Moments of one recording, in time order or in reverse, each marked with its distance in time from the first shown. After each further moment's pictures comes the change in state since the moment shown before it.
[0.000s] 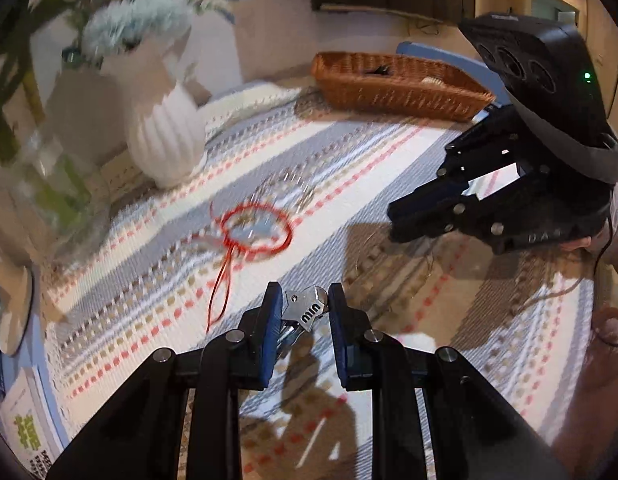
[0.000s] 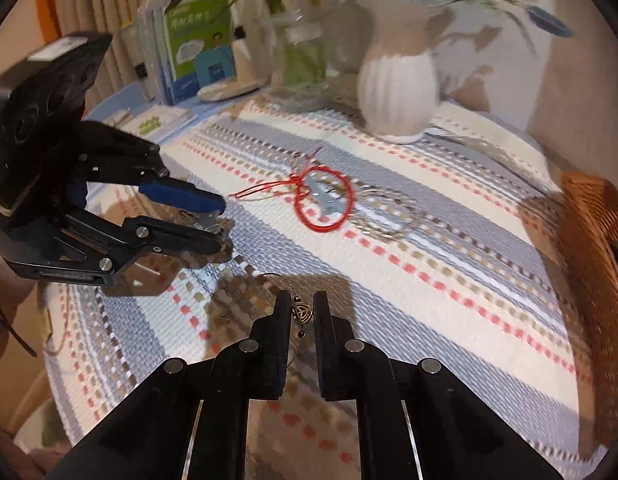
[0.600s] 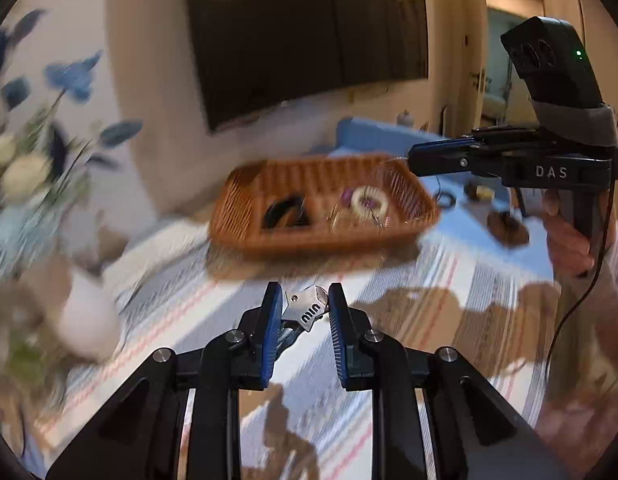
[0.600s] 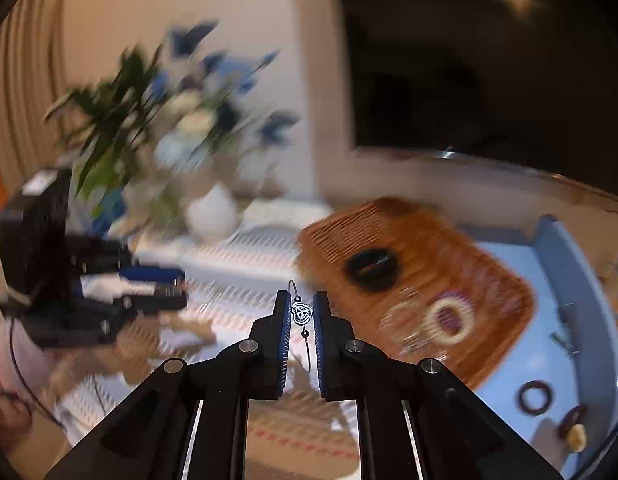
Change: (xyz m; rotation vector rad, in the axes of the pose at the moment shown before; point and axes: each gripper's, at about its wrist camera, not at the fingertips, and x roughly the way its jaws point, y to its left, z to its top) left arm 0.018 -0.089 0.160 0.086 -0.194 -0.118; right arm -0.200 -0.129 -0.035 0.322 -0.323 -0.291
